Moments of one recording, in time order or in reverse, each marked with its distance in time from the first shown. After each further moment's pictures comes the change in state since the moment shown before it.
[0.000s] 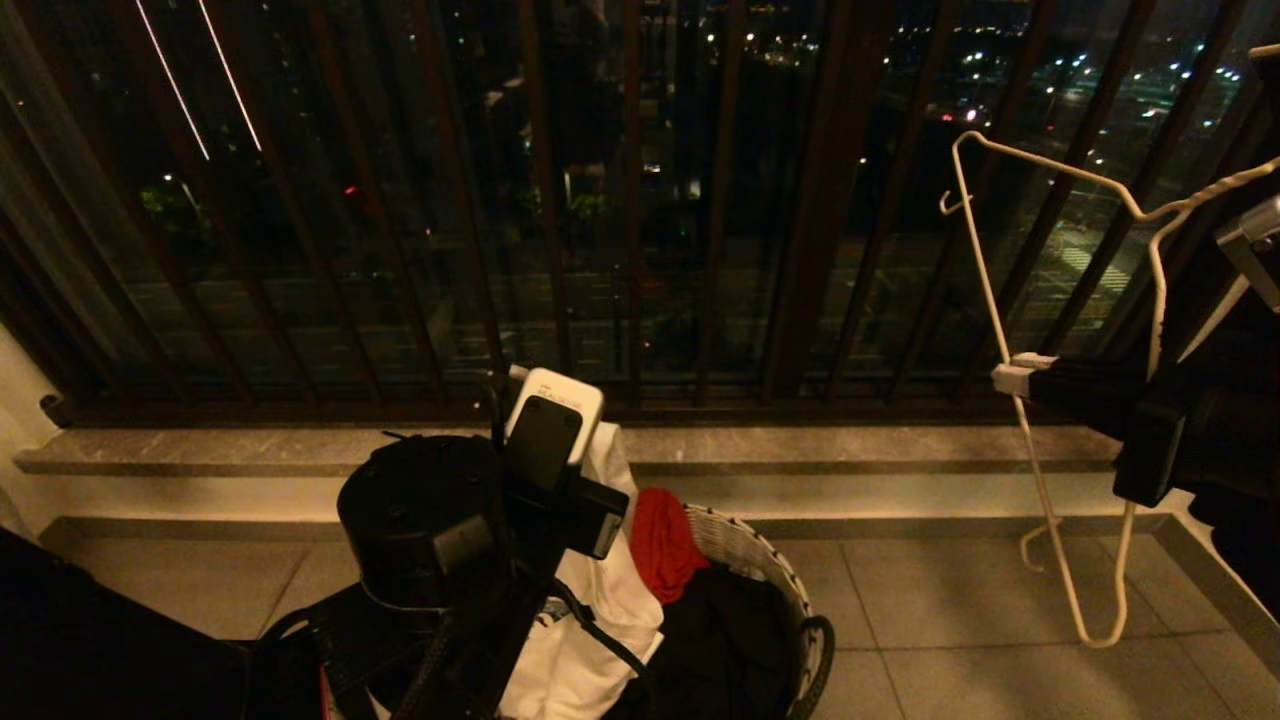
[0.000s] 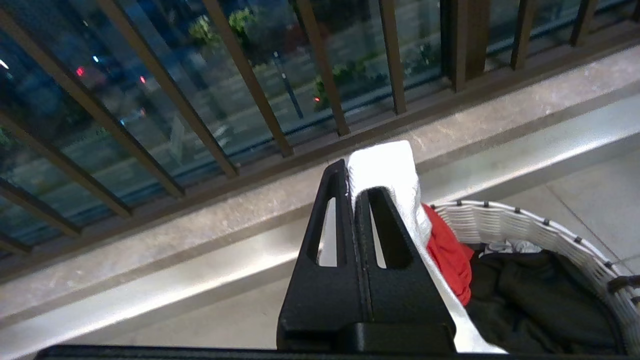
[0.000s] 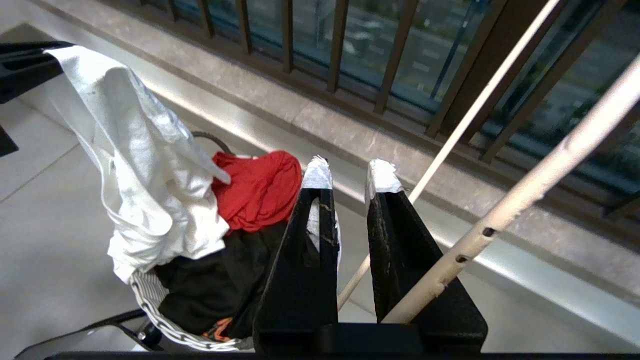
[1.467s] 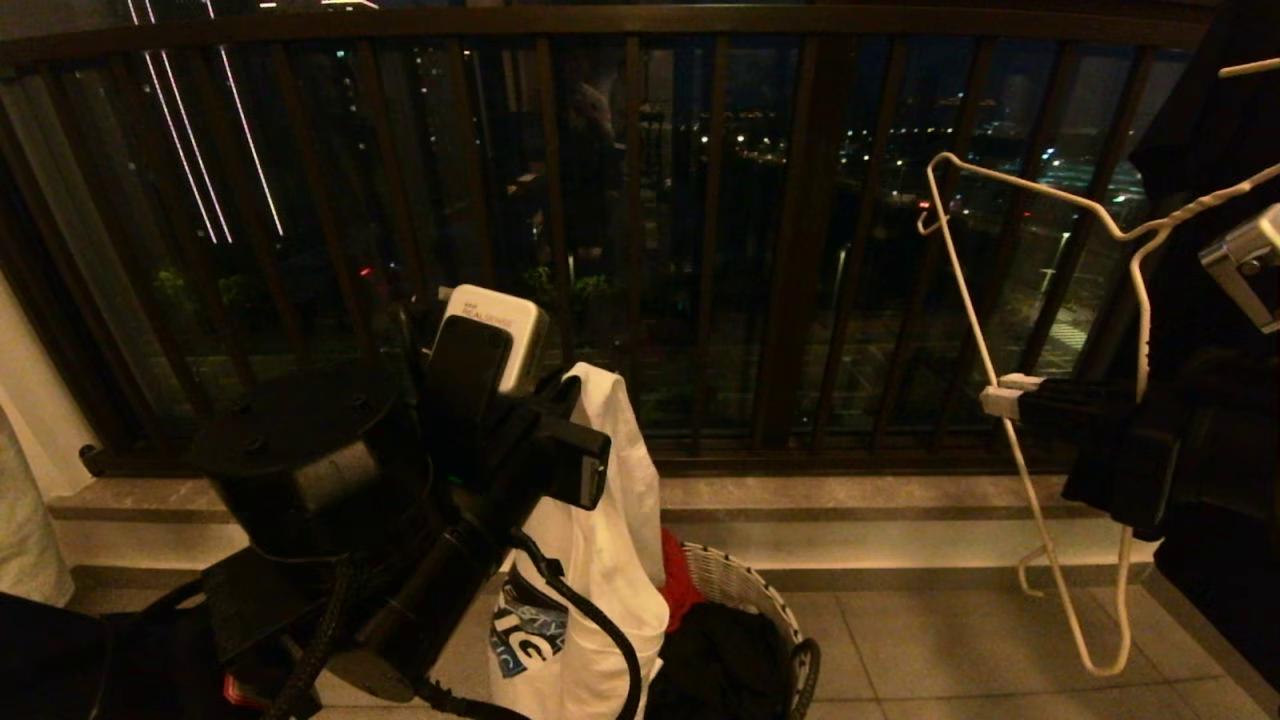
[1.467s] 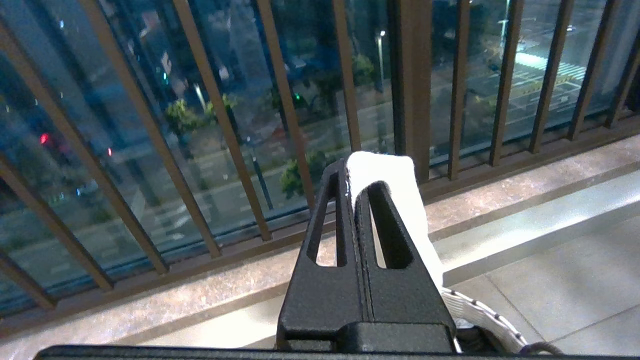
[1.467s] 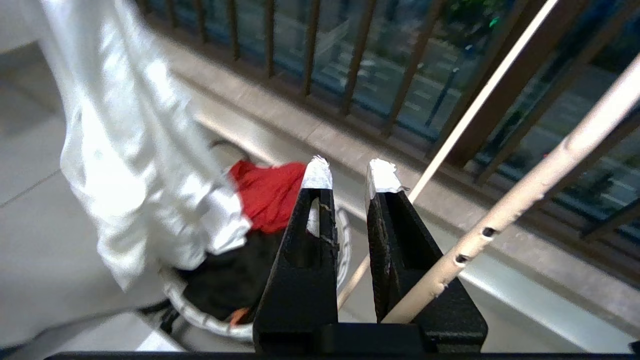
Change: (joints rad) left arm 0.042 -0.127 -0.061 0.076 -0.137 -0.085; right arm 0.031 -0.005 0.005 0.047 0.011 -0.001
